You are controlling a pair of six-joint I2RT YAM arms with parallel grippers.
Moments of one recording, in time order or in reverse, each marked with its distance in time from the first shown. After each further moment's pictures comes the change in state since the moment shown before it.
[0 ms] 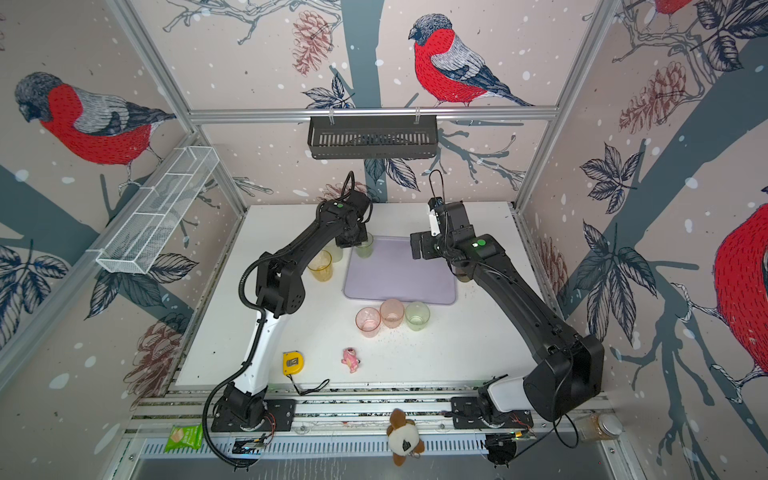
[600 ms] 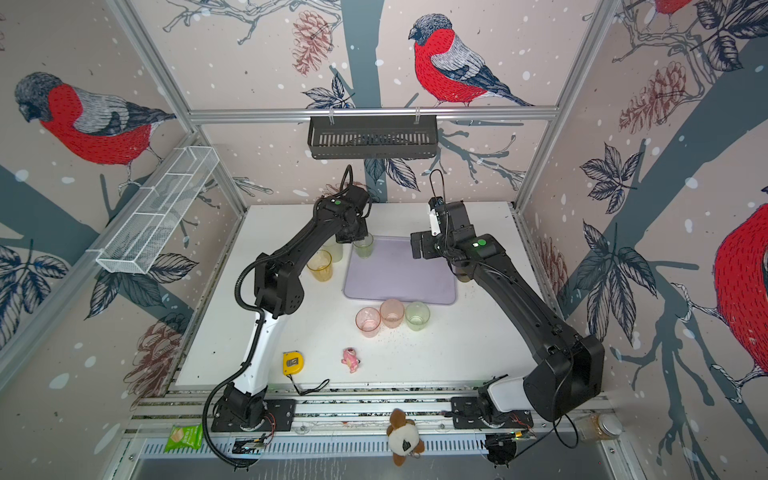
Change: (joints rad) left arm 0.000 -0.024 0.035 0.006 0.003 -0.003; right arm -0.002 -0.001 0.002 0.000 0.000 0.000
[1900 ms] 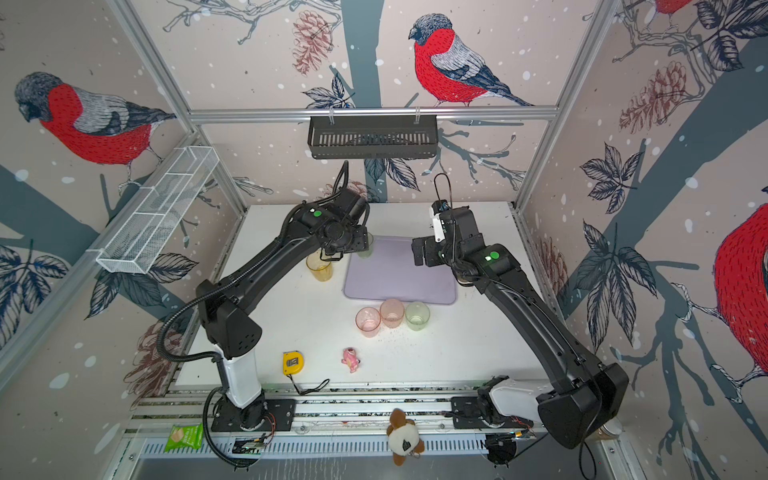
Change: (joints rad) left arm -0.167 -0.546 -0.460 -0.016 -0.051 -0.048; right arm 0.060 -0.132 -0.015 -0.087 0.027 0.030
